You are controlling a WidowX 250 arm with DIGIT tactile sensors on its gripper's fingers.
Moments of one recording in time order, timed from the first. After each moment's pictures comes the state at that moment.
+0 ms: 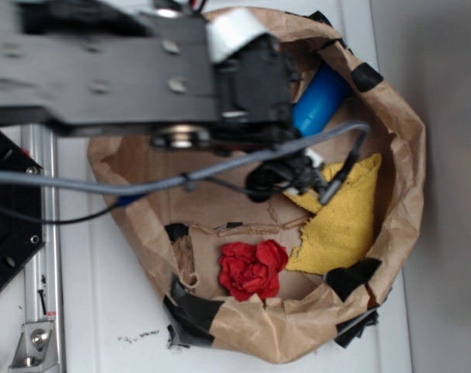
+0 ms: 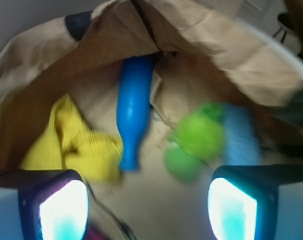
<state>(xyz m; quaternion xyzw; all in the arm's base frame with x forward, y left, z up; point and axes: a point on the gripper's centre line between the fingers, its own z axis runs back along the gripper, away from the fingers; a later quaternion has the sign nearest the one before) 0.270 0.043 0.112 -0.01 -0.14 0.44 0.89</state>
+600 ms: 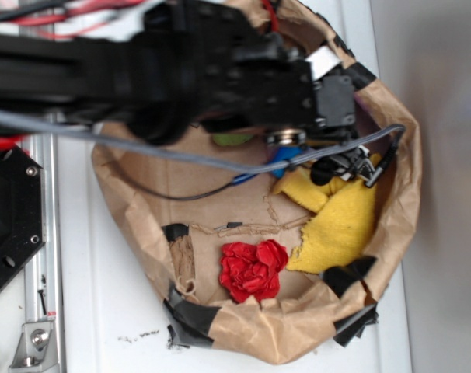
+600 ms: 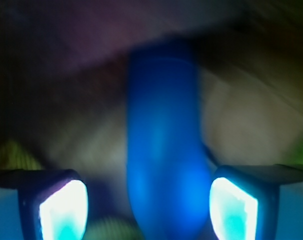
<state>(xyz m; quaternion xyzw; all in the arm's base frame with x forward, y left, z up) 0.318 0.060 0.033 -0.01 -0.15 0.42 0.89</state>
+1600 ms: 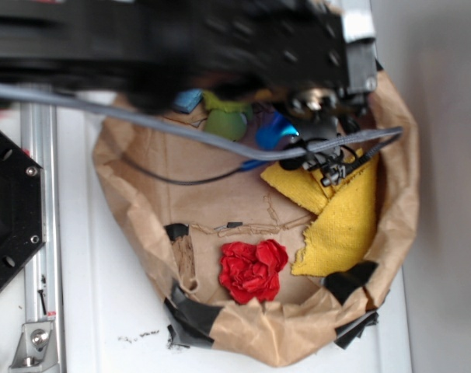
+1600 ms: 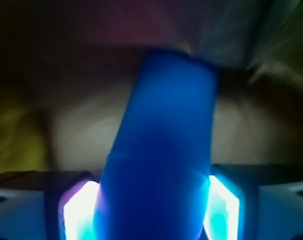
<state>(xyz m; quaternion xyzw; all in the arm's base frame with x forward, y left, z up) 0.294 0.068 0.103 0.04 -0.11 0.21 0.97</state>
